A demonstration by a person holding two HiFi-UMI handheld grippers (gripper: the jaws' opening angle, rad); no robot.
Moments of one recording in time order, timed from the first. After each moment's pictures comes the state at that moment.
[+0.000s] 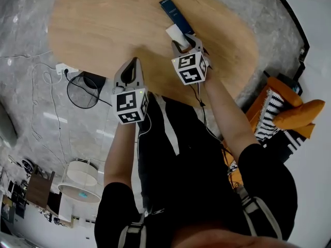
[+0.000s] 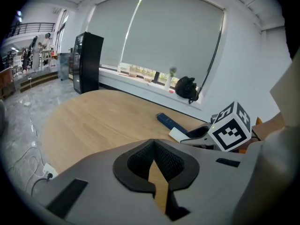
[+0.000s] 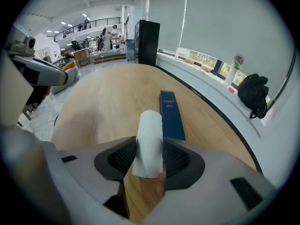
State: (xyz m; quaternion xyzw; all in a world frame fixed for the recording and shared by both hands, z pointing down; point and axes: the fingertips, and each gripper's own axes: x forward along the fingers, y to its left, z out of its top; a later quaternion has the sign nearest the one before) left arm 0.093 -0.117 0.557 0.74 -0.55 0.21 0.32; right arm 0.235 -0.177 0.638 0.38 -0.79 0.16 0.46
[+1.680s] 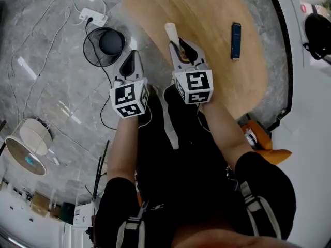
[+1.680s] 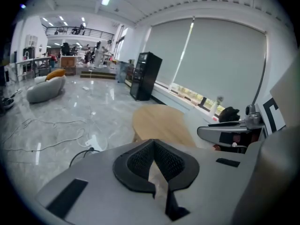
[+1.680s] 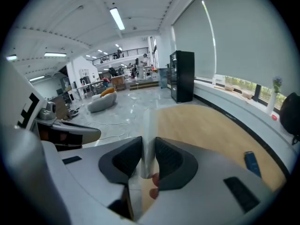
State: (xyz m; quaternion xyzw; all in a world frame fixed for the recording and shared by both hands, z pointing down) left arm -0.123 0.016 0.525 0.55 -0.76 0.07 0.35; right arm -0.035 -0.074 0.508 0.23 -0.92 0.12 0.30
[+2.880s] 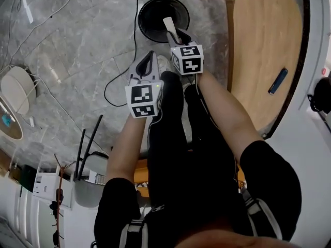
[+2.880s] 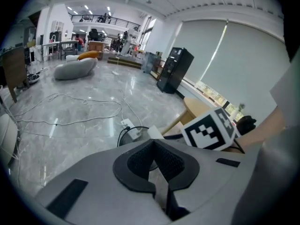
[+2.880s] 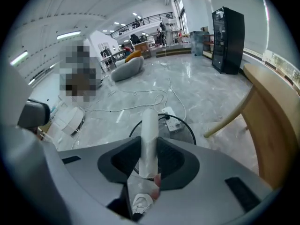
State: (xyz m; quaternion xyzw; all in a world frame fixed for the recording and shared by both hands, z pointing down) left arm -0.279 0.220 0.625 0.44 -0.78 0.05 0.44; right arm -0.278 0.129 0.730 0.04 -0.88 0.14 0.46
